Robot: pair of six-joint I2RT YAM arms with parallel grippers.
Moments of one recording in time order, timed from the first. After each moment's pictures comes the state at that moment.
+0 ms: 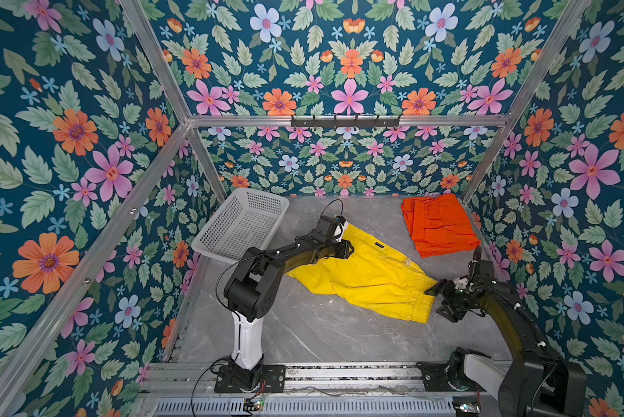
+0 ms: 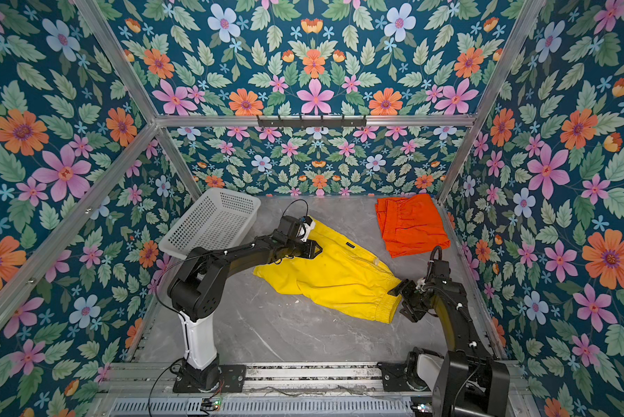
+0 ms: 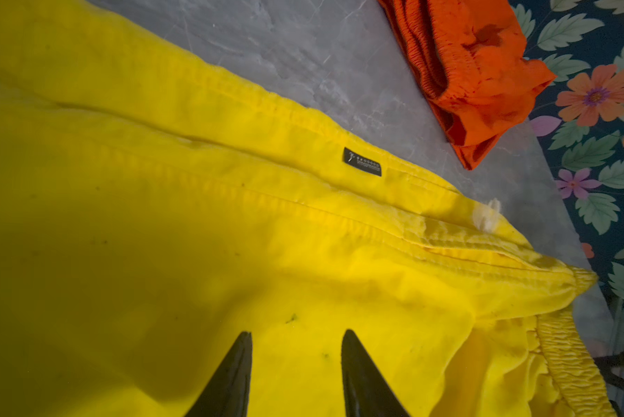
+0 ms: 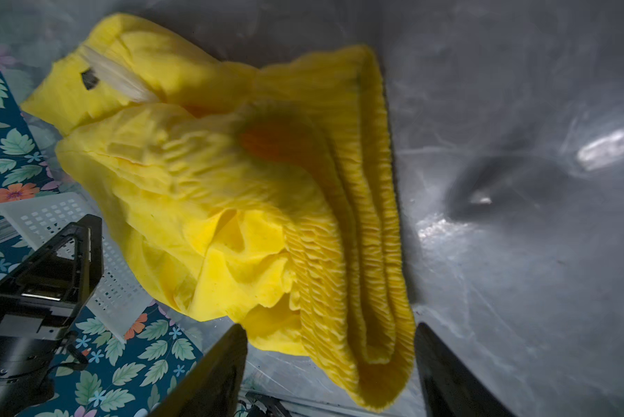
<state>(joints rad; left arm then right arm) -0.60 1.98 1.27 -0.09 0.32 -0.33 -0.24 1.09 0.58 -0.84 -0.55 0.69</state>
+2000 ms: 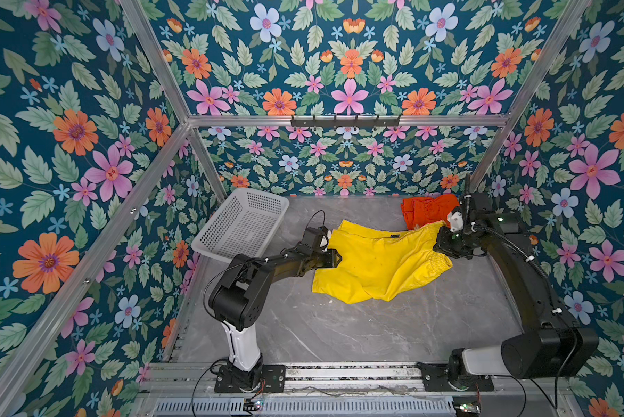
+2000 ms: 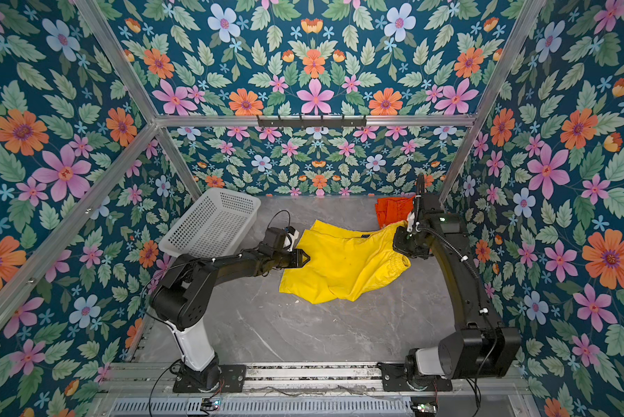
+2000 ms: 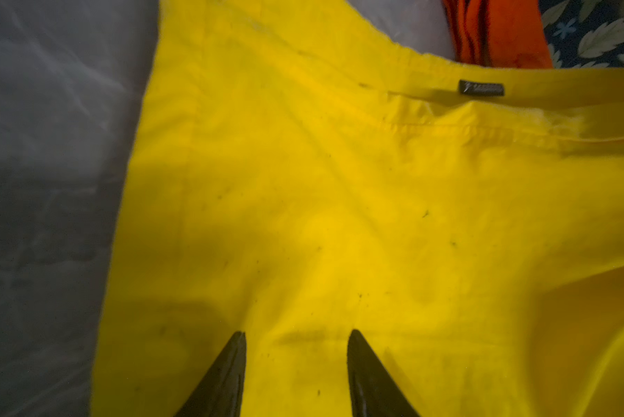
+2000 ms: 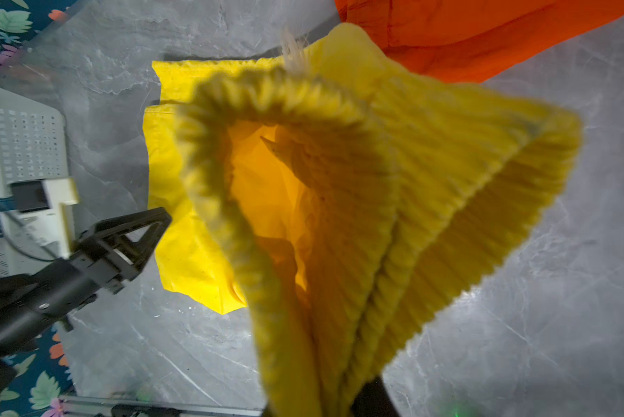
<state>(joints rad) -0.52 1.80 1.01 0.03 0.31 -0.48 0.04 1.43 1.54 -1.27 -0.17 0.36</state>
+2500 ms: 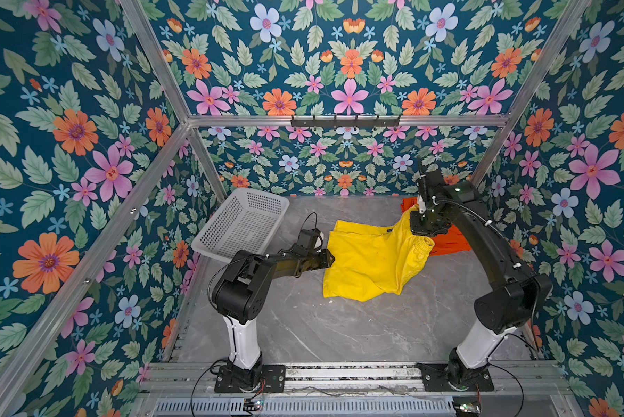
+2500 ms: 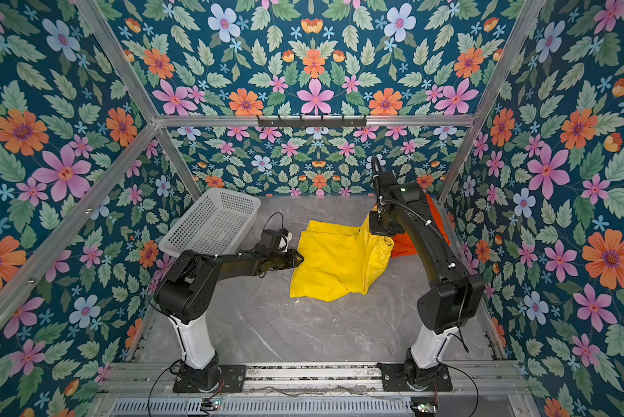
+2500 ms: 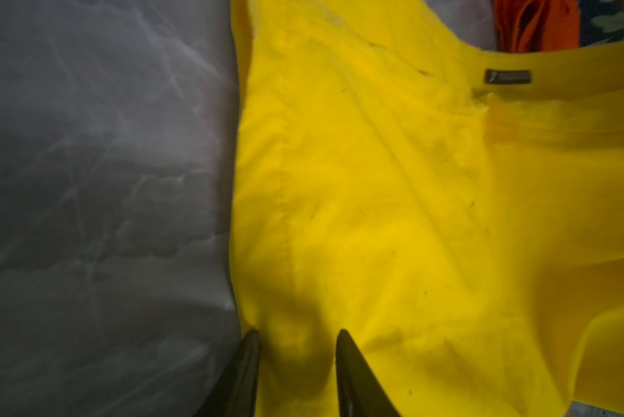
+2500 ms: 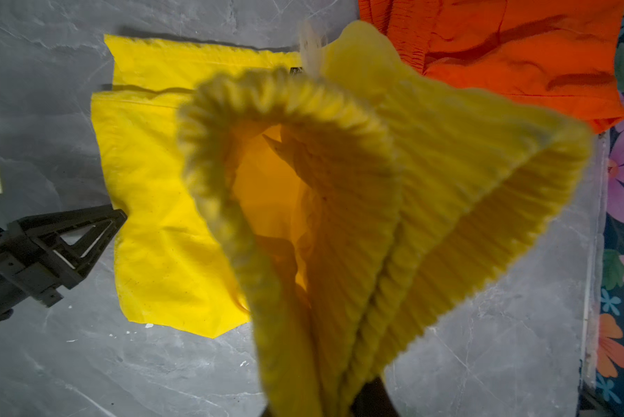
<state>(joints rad) -0.48 1.91 0.99 0.12 0.33 -0.55 0.30 1.79 1.97 -1.42 0.10 0.34</state>
